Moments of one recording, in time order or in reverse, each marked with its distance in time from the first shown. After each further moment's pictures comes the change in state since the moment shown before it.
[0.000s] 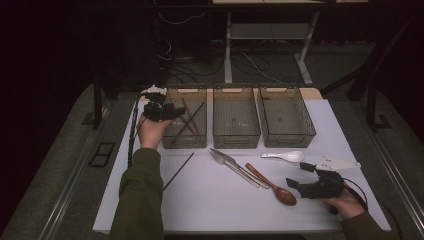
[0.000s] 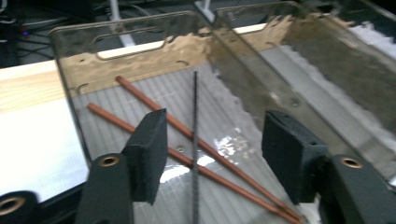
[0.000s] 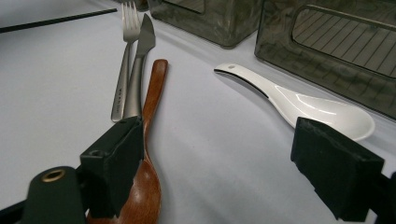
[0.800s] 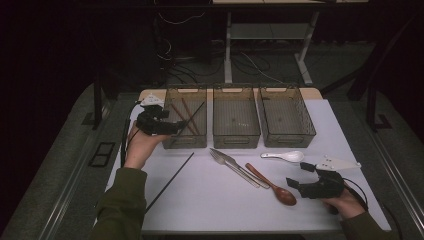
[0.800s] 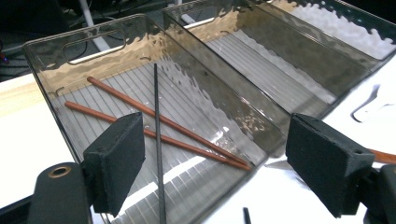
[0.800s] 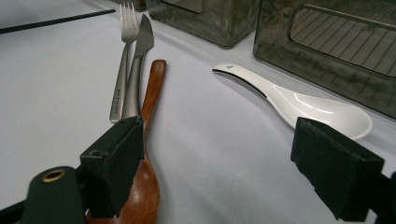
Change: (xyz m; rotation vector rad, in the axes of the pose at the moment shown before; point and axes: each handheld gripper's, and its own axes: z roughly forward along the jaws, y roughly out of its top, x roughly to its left) left arm -0.036 -0.020 -0.055 -0.011 -0.057 0.146; right arm -0.001 0.000 0.000 0.002 -0.005 0.005
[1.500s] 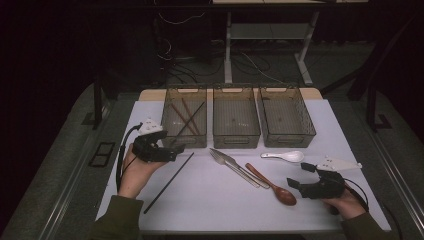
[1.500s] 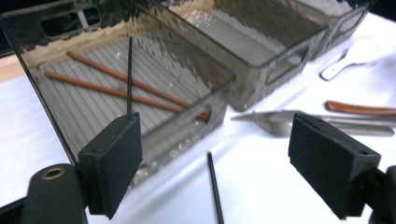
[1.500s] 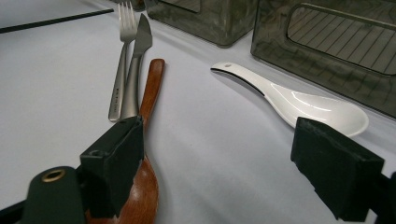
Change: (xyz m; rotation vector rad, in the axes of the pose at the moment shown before) left arm -0.041 -0.053 -0.028 0.004 0.006 0.046; right arm 0.000 -0.001 -0.002 -0.001 -0.005 0.003
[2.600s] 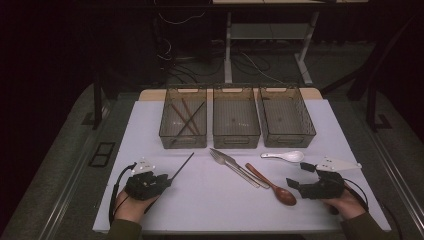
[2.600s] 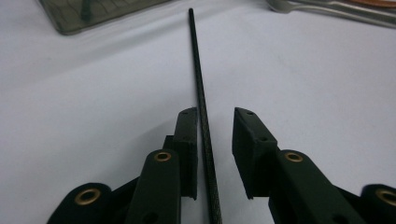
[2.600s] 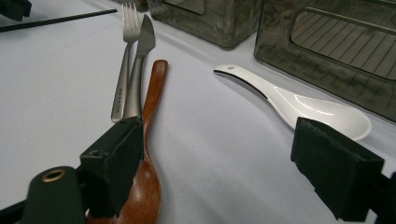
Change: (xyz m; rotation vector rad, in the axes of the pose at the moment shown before) left arm -0.011 -0.097 -0.006 0.163 -0.047 -0.088; right arm 0.001 0.001 0.000 -0.007 0.004 -0.014
